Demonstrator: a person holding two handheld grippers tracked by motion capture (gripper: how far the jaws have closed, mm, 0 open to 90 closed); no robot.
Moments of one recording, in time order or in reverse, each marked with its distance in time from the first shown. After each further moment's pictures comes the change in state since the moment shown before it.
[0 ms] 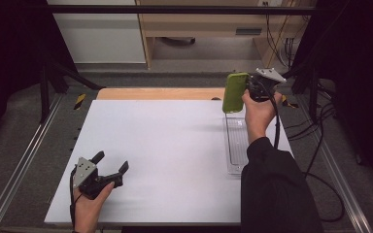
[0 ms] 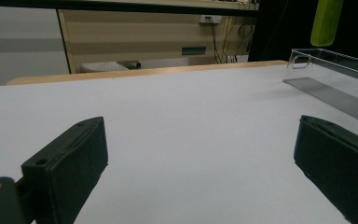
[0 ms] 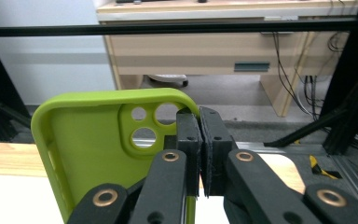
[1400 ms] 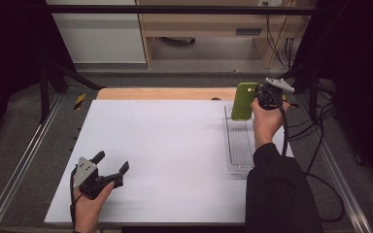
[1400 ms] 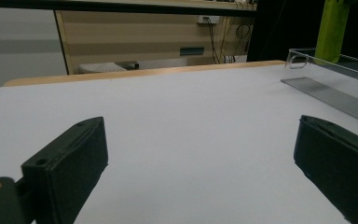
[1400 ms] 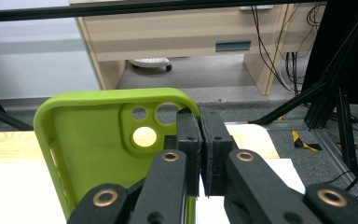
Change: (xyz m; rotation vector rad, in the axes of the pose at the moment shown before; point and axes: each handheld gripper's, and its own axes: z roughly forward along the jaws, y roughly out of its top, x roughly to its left) left arm 0.000 0.000 0.000 -0.001 -0.007 0.004; right arm -0.031 -0.030 0.004 0.055 -0.060 0.040
